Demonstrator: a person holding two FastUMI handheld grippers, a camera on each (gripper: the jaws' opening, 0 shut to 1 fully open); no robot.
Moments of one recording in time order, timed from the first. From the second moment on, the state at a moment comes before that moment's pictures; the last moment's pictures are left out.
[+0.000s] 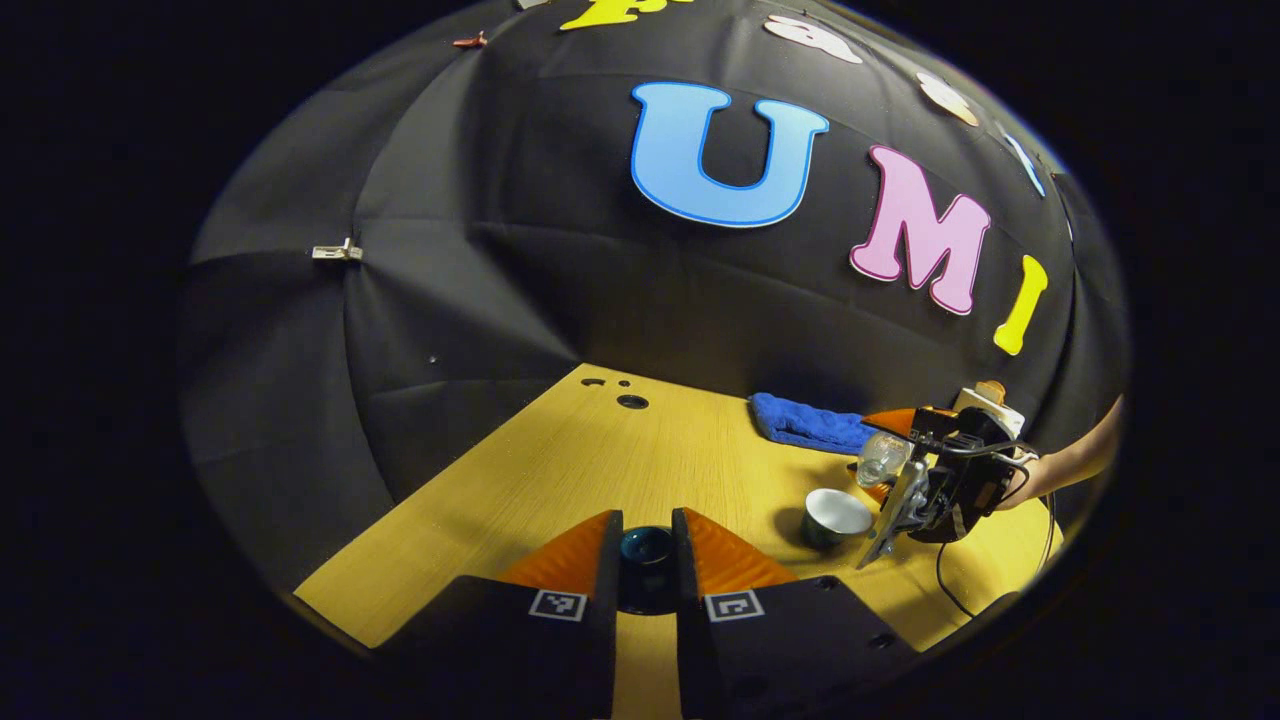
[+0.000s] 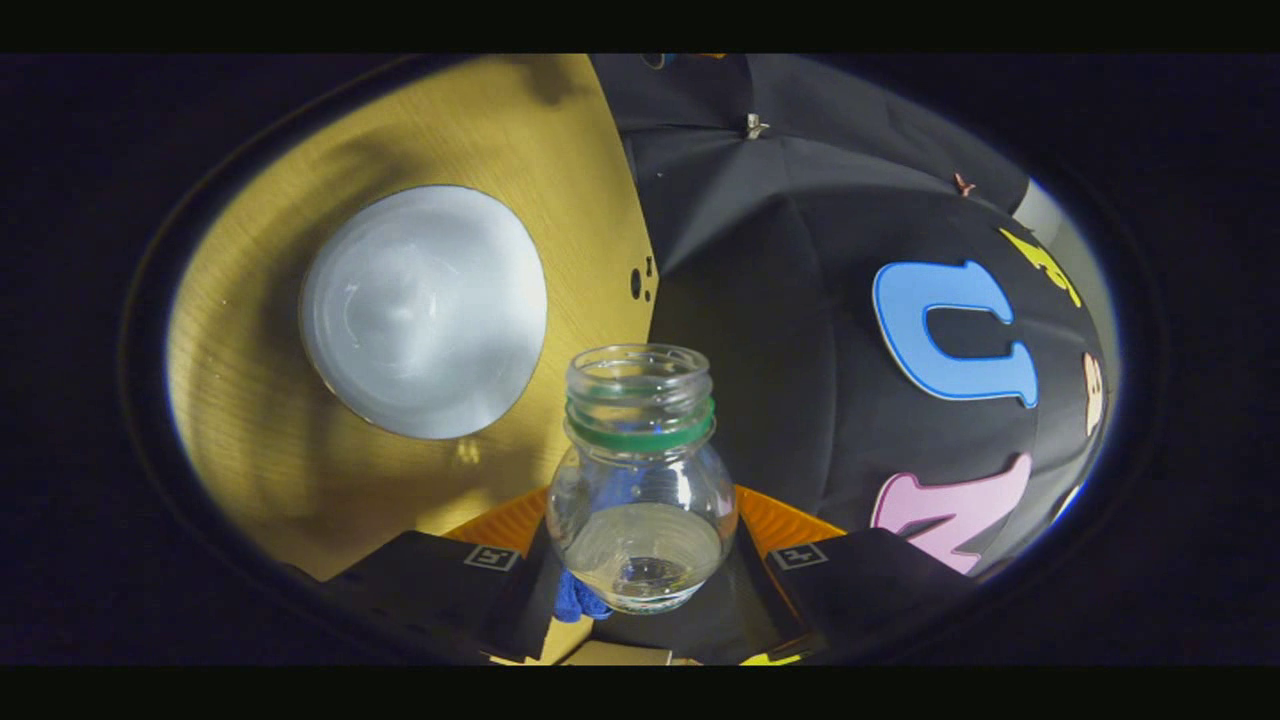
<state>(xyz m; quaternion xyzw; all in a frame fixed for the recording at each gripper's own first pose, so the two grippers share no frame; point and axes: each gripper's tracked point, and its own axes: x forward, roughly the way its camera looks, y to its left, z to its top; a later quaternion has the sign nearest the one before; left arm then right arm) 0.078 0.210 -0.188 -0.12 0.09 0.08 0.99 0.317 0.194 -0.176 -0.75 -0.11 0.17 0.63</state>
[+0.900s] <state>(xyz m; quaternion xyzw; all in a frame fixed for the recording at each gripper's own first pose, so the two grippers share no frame) 0.068 0.196 -0.190 -0.11 0.10 0.07 0.99 0.317 0.203 -0.178 -0.78 -0.13 0.19 0.58</state>
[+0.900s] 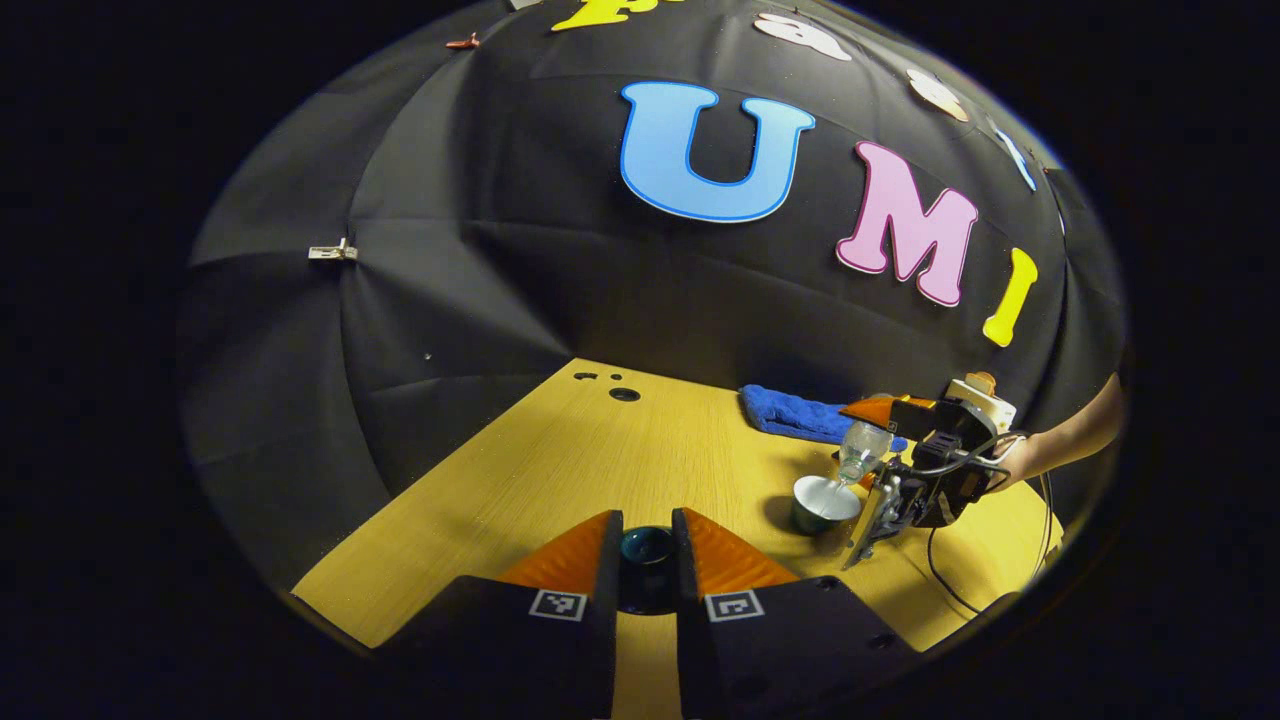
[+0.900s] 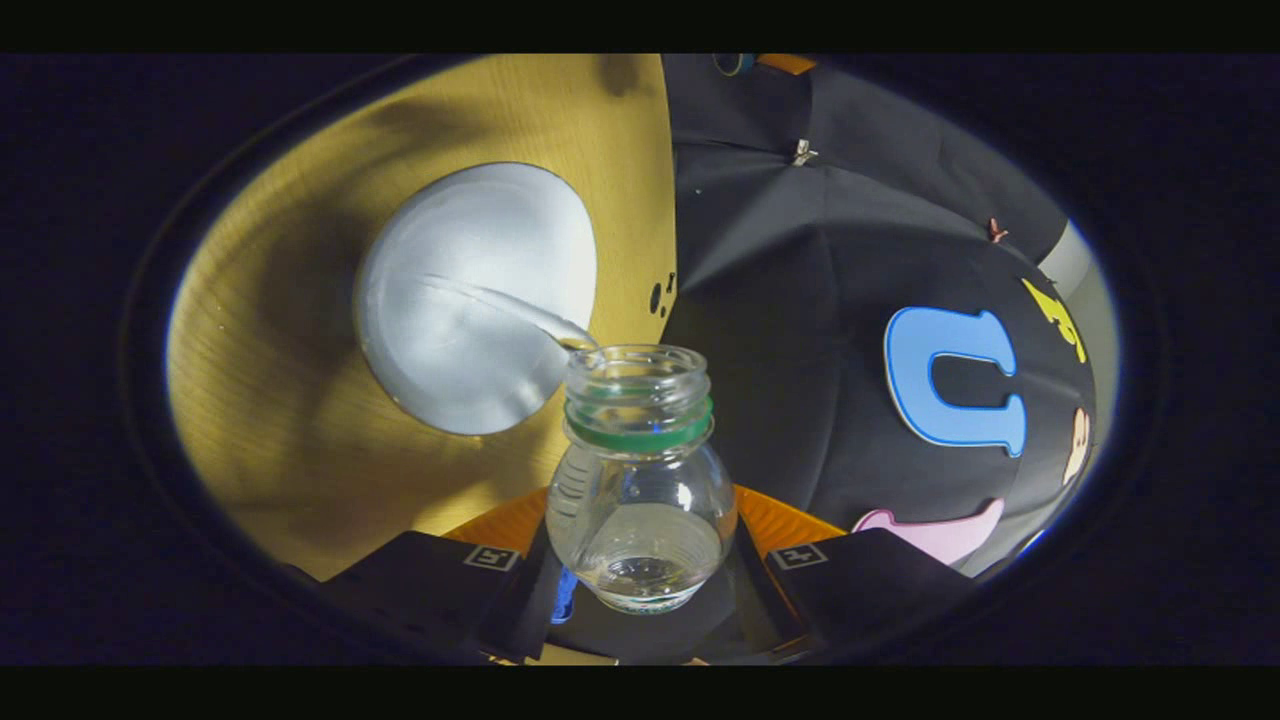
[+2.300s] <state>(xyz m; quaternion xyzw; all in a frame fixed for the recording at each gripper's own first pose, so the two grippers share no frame) 0.065 0.191 -0.192 -0.10 0.10 0.06 0.99 0.326 0.219 -0.152 -0.82 -0.21 0.17 0.51</state>
